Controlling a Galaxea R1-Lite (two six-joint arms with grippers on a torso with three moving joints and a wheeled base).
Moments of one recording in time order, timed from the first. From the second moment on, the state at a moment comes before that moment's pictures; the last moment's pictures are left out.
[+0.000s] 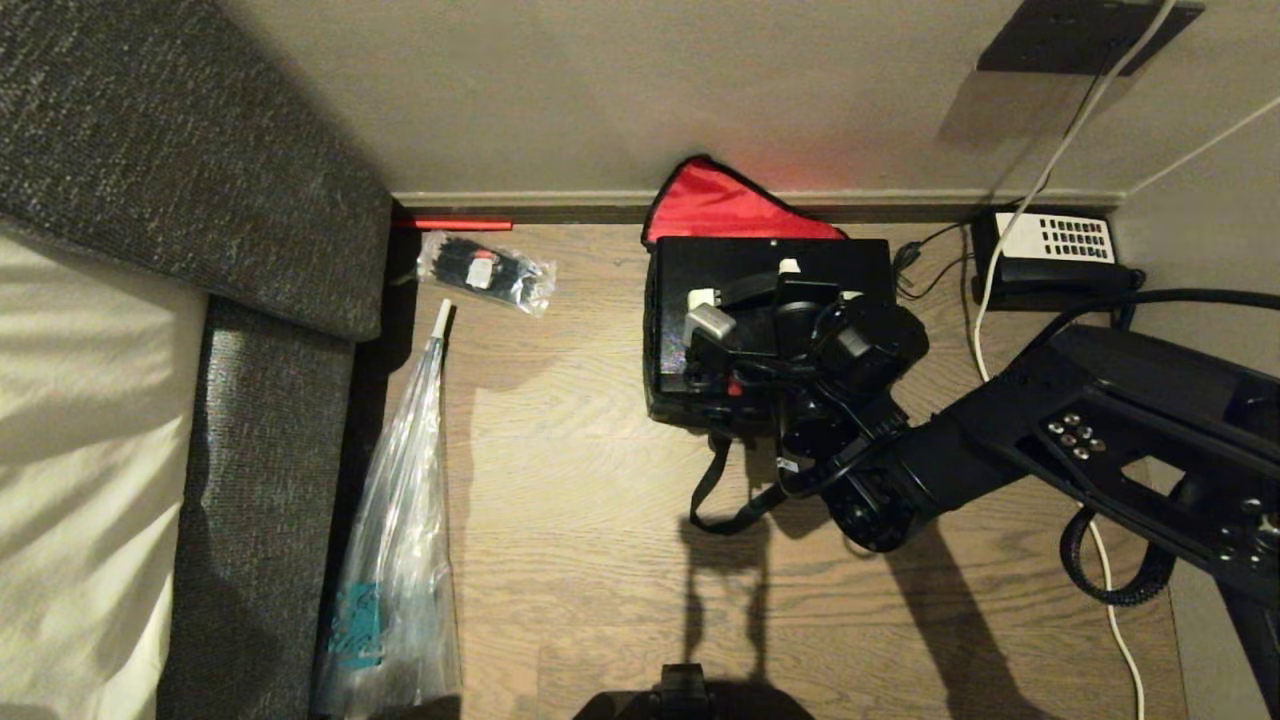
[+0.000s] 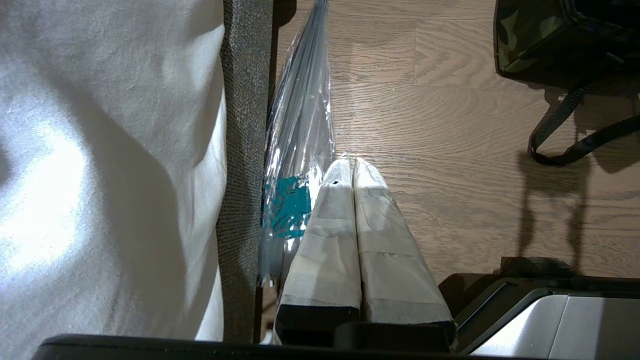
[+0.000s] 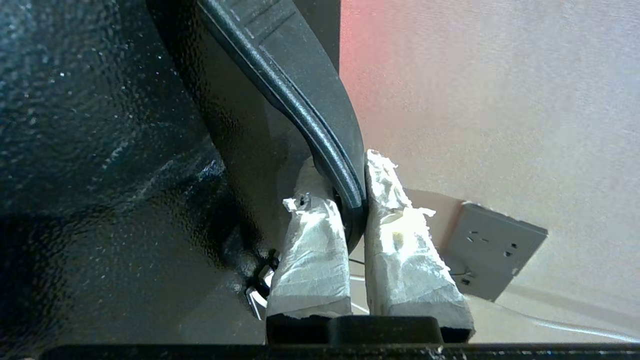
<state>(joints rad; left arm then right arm) 0.00 0.00 0.00 0.00 0.00 0.00 0.63 2.25 -1.24 -1.52 -0.62 -1.83</state>
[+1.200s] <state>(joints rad) 0.00 0.00 0.00 0.00 0.00 0.00 0.65 2.14 -1.20 -1.52 -0.62 -1.86</state>
